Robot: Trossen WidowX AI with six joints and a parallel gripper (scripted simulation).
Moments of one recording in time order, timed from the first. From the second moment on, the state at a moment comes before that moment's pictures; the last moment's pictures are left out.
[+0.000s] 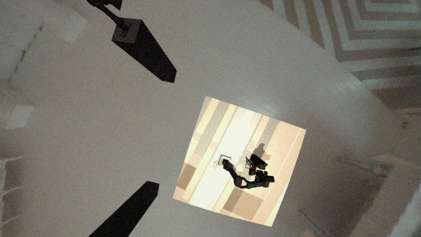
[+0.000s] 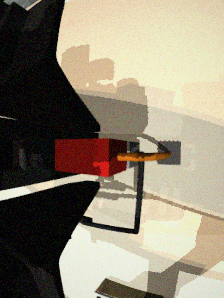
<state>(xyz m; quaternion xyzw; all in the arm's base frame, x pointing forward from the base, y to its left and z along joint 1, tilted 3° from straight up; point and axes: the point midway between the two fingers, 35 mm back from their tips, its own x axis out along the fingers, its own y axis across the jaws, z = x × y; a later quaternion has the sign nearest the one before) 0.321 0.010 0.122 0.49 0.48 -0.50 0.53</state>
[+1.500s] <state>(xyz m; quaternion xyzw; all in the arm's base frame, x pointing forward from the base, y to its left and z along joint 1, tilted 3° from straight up) 0.323 0.009 0.113 0.49 0.50 -0.48 0.52</state>
